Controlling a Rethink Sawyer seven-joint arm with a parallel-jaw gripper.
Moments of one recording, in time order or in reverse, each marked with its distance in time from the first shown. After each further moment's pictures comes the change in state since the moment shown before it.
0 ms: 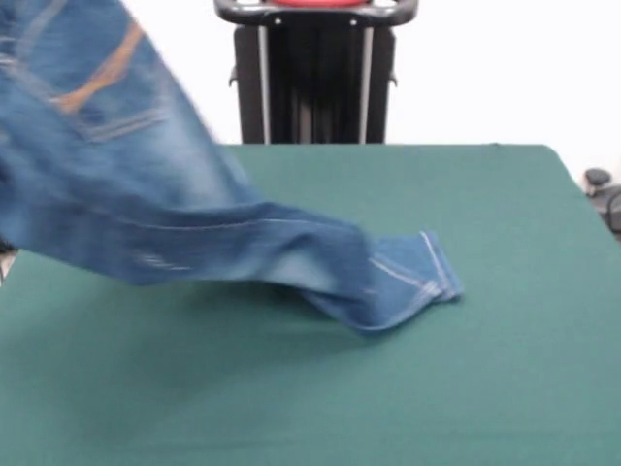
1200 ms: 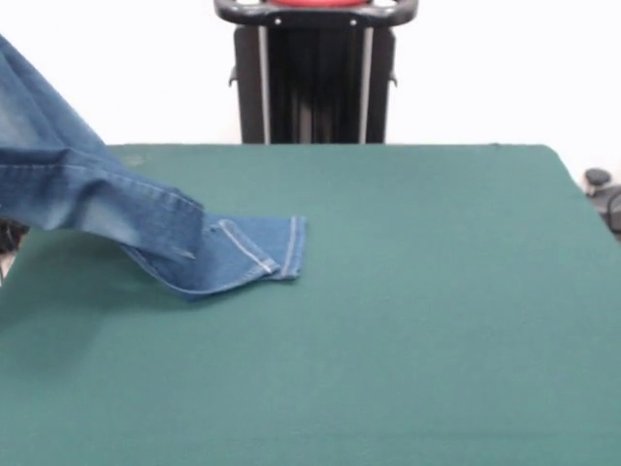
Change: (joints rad) arm -0.372 -0.039 0.186 0.000 -0.126 -0.028 -0.377
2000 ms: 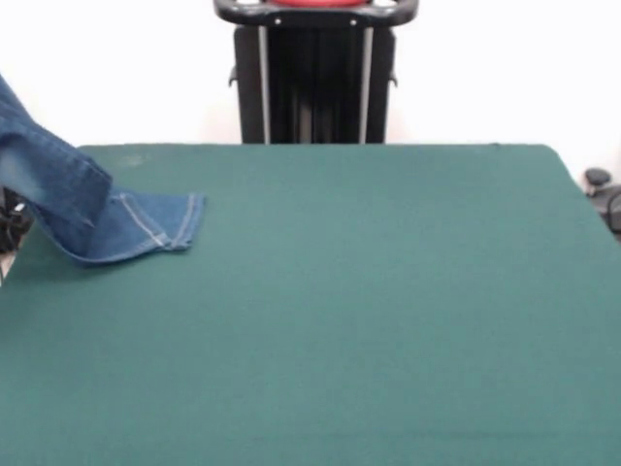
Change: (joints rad) arm -0.011 -0.077 0.001 -0.118 -0.131 0.116 -0.013
